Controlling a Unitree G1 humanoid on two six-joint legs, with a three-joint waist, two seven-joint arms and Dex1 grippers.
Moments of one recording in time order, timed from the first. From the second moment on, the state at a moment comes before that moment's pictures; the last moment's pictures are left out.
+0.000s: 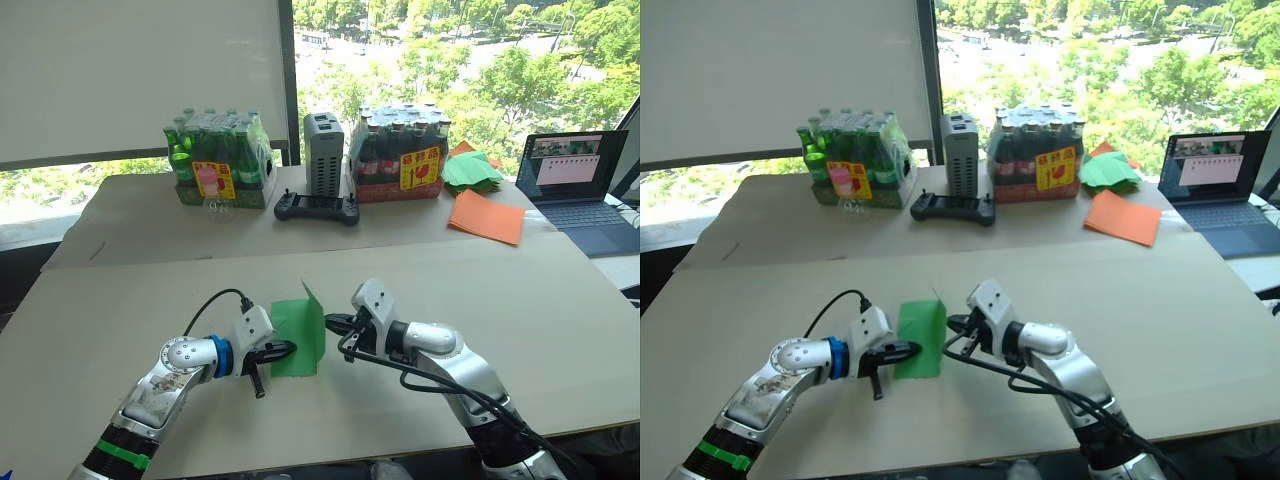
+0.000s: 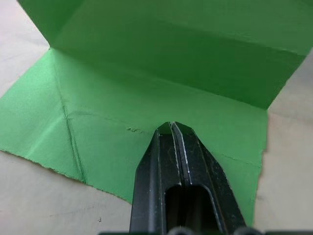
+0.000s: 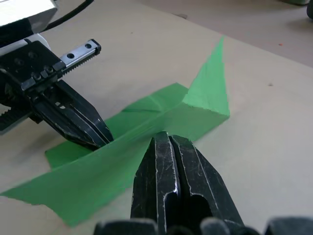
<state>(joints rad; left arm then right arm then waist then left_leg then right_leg) -0.21 0.60 -0.20 -0.12 -0.20 0.38 -0.89 -0.36 -0.29 0.31 -0.19 0.20 0.53 0.68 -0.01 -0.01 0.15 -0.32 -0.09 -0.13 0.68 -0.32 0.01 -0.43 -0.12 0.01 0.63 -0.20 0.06</state>
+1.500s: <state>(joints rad) -0.18 0.63 -0.11 -0.08 -0.32 0.44 -0.95 -0.44 -0.25 0.38 0.01 0.10 0.49 0.74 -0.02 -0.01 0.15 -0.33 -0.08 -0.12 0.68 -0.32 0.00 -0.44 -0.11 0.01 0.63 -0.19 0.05</state>
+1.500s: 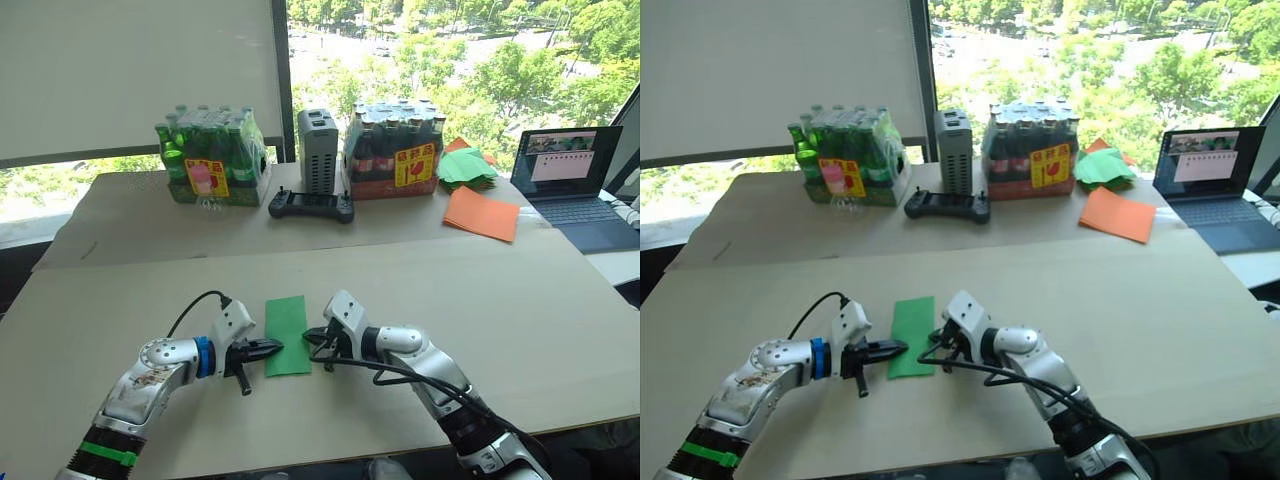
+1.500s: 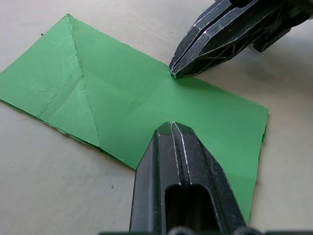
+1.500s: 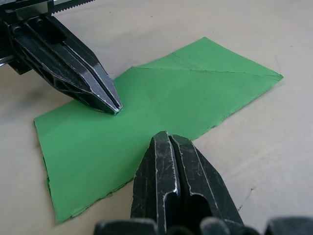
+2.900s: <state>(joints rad) -0.16 0.64 -0.11 -0.15 -0.32 0.46 -0.94 -0.81 -0.09 0.26 0.71 0.02 0.15 0.76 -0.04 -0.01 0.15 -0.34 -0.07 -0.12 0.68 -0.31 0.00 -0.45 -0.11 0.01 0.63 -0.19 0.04</state>
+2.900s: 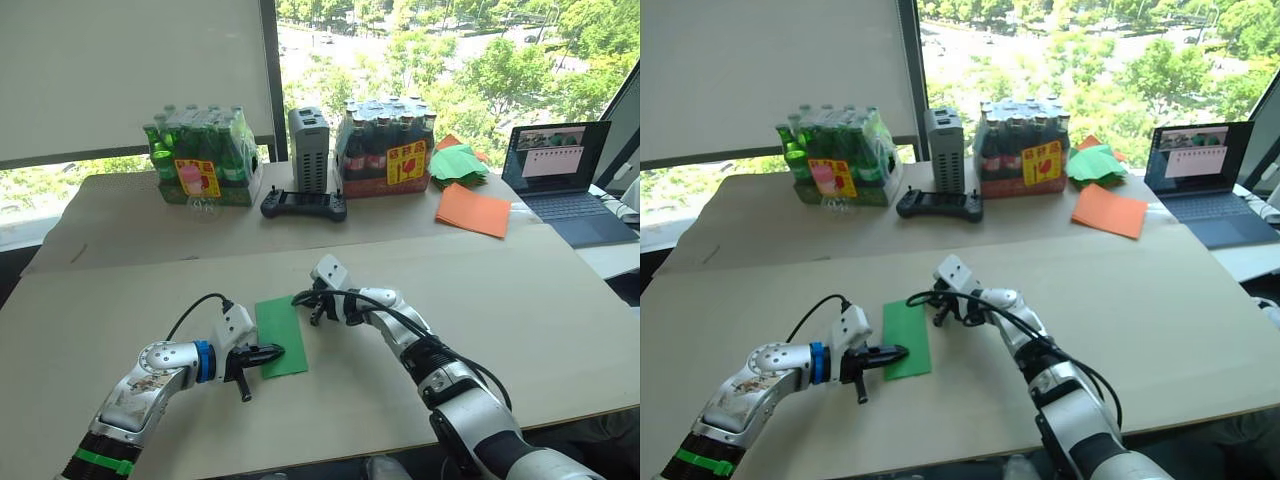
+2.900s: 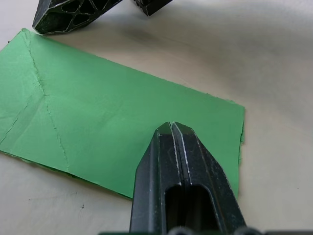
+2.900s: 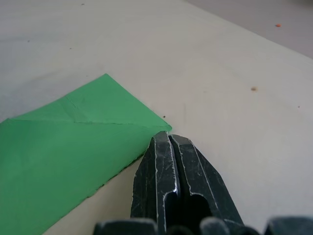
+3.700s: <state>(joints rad) -0.15 0.64 -0.11 -0.15 -0.32 0.46 -0.93 -0.69 -0.13 0.34 0.49 -0.04 0.19 0.83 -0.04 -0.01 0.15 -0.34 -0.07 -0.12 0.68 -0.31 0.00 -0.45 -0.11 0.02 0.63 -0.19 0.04</state>
